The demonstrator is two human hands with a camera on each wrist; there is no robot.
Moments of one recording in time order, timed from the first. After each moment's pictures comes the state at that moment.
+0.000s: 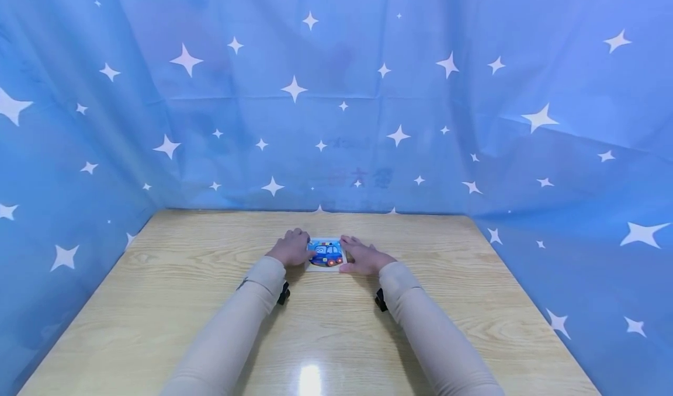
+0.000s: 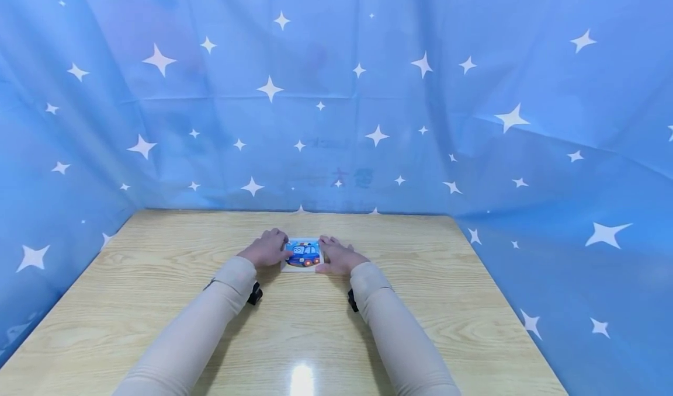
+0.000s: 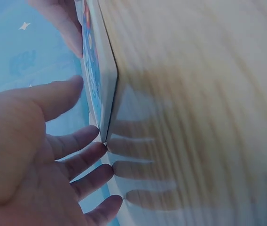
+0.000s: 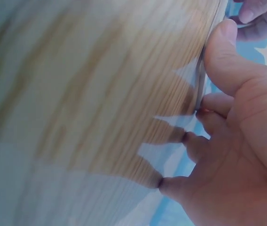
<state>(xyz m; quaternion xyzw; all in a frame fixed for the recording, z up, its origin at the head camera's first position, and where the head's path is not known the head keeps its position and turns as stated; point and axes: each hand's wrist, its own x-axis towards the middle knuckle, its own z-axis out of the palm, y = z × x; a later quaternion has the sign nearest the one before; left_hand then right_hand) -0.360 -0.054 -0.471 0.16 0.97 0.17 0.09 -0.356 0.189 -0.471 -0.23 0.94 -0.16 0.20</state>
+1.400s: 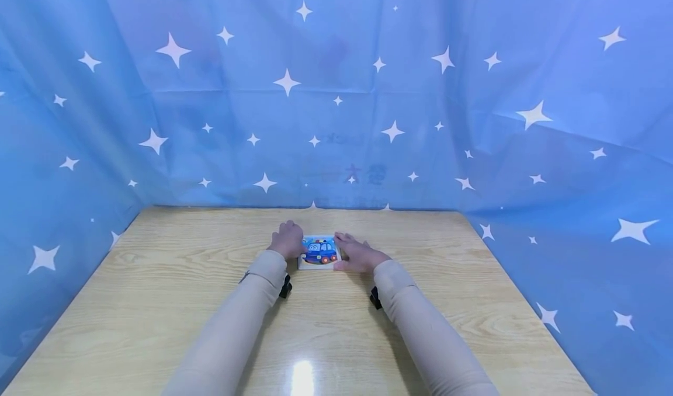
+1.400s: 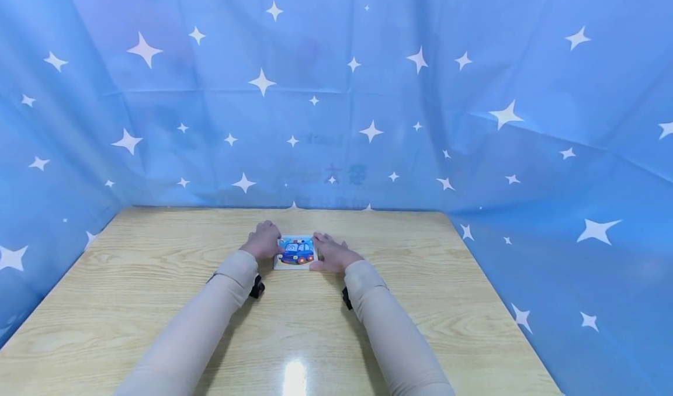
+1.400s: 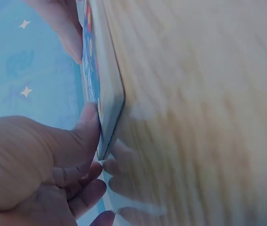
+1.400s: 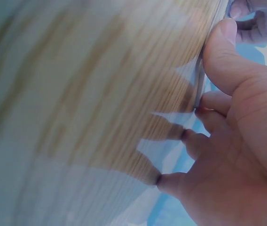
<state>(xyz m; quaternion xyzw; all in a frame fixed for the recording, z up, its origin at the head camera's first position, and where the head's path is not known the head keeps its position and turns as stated) -0.377 -0.039 -0.477 0.10 0.98 0.18 0.06 -0.355 0.187 -0.471 -0.22 0.94 -0.16 0.20</state>
